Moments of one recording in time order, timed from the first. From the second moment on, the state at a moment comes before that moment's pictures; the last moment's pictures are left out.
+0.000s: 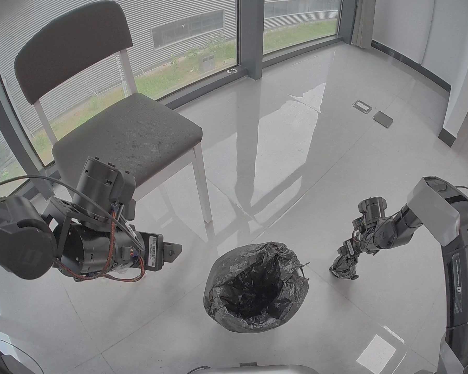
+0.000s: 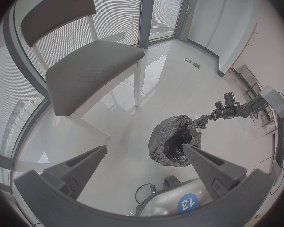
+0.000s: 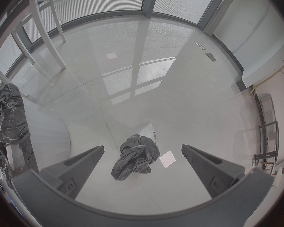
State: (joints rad) left arm -0.56 1.61 -0.89 0.06 0.24 -0.29; right arm 0.06 2.59 -1.38 -0.32 -0.13 -0.21
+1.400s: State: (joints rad) left arm -0.54 1.59 -0.85 0.06 0.24 -0.29; right arm 0.05 2.87 -1.97 0.18 -0.17 -0.15
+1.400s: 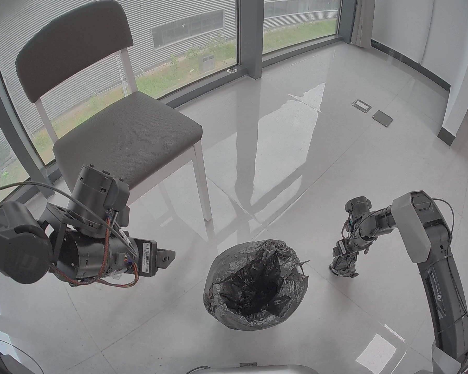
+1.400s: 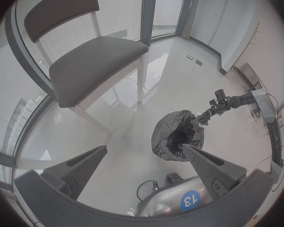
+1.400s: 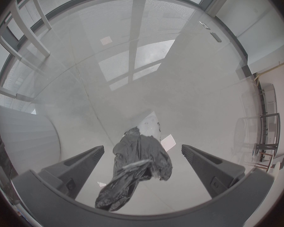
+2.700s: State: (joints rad) left arm -0.53 1.59 -0.83 0.06 0.23 -0.29; right arm 0.05 2.53 -1.83 0.27 -0.15 -0.15
